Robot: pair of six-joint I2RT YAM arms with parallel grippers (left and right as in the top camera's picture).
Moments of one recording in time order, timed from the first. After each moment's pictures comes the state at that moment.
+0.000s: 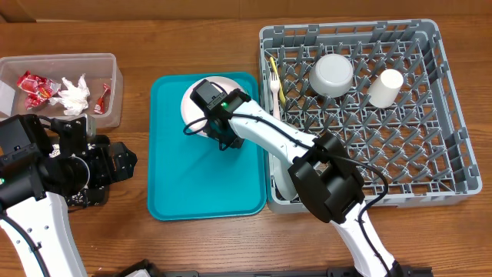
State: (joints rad) left arm 0.47 1.18 1.24 -1.31 0.37 0.16; right arm 0.77 2.35 1.91 -0.92 0.04 1.19
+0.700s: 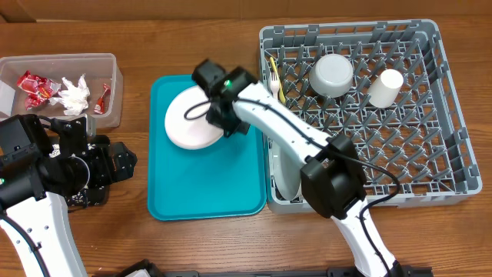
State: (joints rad) left arm 0.47 1.18 1.24 -1.31 0.37 0.16; right arm 0.72 2.36 2.21 -1.24 0.04 1.07
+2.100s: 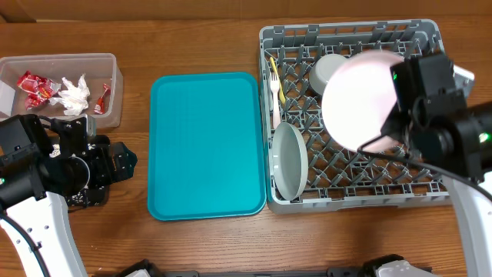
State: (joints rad) left arm 0.47 1.18 1.24 -1.31 0.37 0.16; right arm 0.27 1.35 1.78 -1.64 0.46 0.73
